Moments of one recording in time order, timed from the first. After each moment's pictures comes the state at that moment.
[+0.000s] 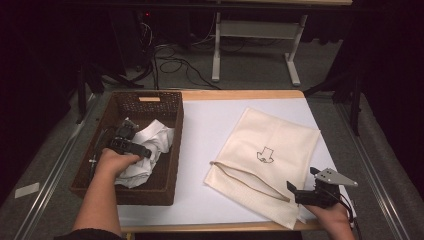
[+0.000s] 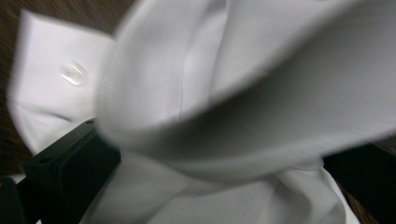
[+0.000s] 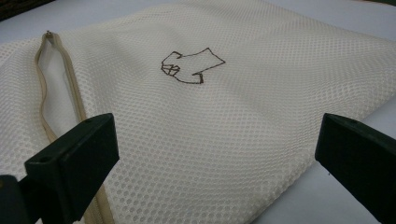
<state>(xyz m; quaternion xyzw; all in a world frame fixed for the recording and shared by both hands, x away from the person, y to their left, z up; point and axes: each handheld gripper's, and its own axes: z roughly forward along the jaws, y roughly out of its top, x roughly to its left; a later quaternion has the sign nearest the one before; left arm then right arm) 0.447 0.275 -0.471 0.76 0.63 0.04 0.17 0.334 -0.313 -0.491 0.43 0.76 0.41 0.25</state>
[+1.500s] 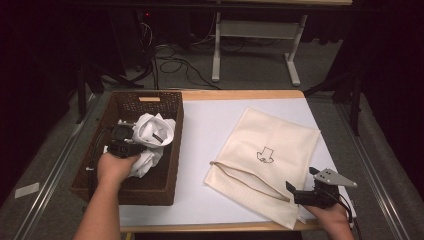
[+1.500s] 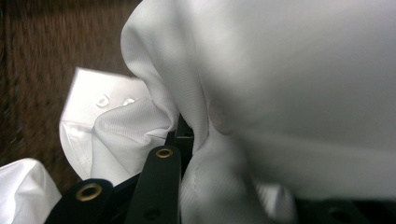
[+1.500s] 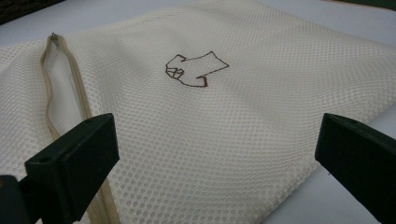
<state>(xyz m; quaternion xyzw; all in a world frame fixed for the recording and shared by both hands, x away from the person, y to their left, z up) 0.409 0.263 -0.434 0.72 0.60 0.15 0.31 0.332 -0.310 -0.490 0.43 0.76 0.42 0.25</state>
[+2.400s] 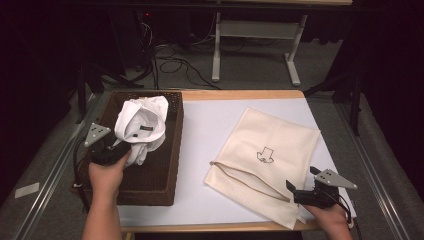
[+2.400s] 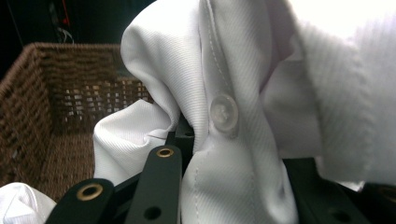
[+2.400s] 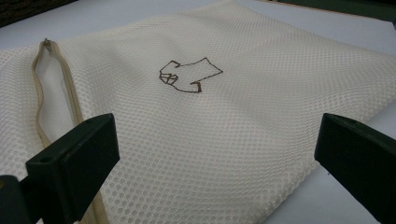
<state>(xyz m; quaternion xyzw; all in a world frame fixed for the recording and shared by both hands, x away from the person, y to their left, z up) 0.361 0.283 -0.416 0.62 0.52 0.29 0.51 0.332 -0.310 -0.494 0.42 0.75 0.42 0.27</state>
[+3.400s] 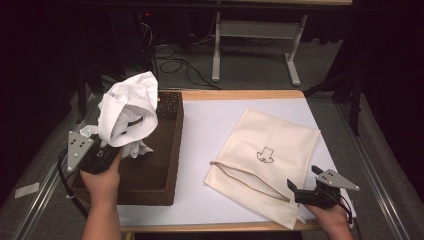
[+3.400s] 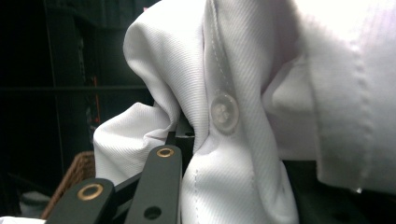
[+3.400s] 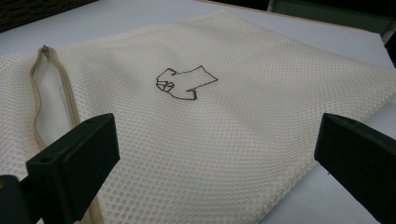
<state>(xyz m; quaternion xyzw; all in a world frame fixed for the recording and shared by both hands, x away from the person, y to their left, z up) 0.320 0.275 -0.385 0.54 0.43 0.43 0.58 0.331 -0.311 -0.491 0.42 0.75 0.43 0.28</state>
